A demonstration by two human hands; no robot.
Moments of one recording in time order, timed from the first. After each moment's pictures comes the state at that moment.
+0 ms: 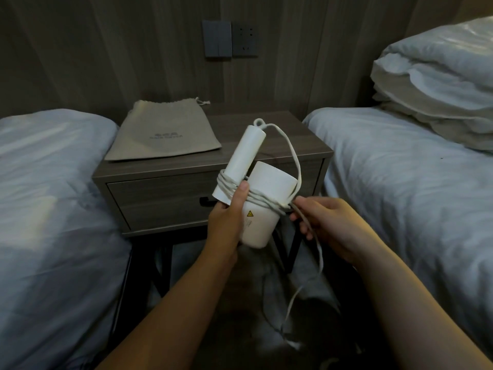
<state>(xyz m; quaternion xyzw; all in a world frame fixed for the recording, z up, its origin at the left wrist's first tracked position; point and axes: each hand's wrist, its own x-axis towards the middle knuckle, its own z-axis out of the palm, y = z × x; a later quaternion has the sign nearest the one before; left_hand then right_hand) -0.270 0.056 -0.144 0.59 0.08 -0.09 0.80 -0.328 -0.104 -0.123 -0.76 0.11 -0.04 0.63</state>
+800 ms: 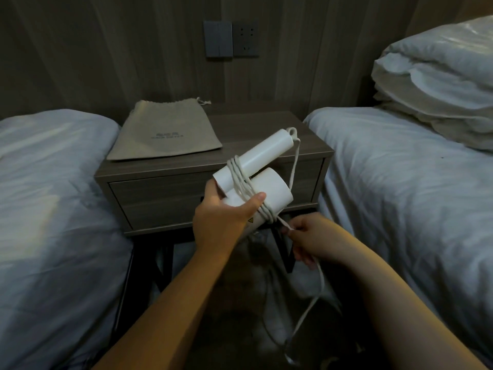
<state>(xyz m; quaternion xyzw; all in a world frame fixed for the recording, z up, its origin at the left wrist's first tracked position) -0.271 0.071 -0.146 0.79 -0.05 0.11 0.59 -0.329 -0.087 -0.127 -0.90 0.09 0.13 0.40</state>
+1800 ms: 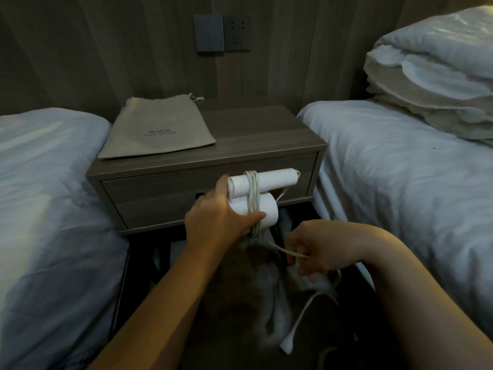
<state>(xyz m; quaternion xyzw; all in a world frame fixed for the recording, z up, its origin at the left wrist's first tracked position) -0.263 0.079 -0.165 0.92 -0.17 0.23 0.27 -0.345 -0.100 -0.103 -0.94 -0.10 0.28 0.16</state>
